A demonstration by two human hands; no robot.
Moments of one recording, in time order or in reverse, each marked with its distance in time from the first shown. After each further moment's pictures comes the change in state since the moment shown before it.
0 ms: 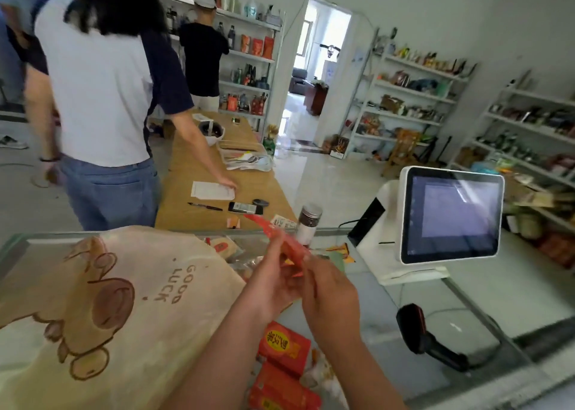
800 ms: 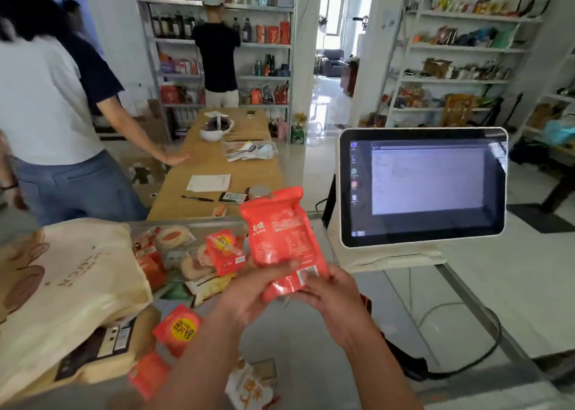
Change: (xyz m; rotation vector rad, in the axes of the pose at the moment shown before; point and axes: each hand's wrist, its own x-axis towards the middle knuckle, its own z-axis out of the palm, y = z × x) left_hand 0.088 -0.125 0.114 0.295 0.134 0.242; right_hand -0.024 0.221 -0.061 1.375 -0.493 1.120
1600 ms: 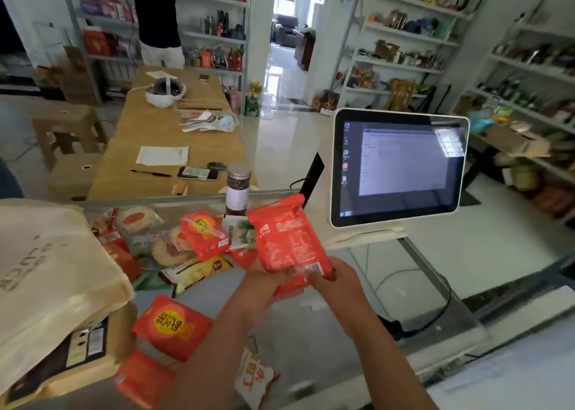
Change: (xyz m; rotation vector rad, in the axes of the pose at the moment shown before) left_hand 0.021 -0.047 -0.019 -0.040 -0.101 -0.099; right_hand -0.014 0.013 0.001 -0.597 0.263 -0.052
